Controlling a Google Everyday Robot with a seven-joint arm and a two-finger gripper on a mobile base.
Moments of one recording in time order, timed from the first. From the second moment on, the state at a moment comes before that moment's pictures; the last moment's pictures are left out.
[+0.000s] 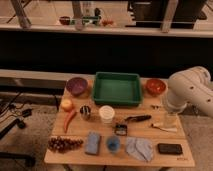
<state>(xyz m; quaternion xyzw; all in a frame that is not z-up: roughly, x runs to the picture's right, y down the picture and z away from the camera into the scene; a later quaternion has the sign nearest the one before) 0.293 0.114 0.681 -0.28 0.02 0.03 0.96</state>
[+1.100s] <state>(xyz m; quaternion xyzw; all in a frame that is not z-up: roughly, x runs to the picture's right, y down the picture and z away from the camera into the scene) 0.319 0.125 0.722 -0.29 0.01 0.08 0.95</state>
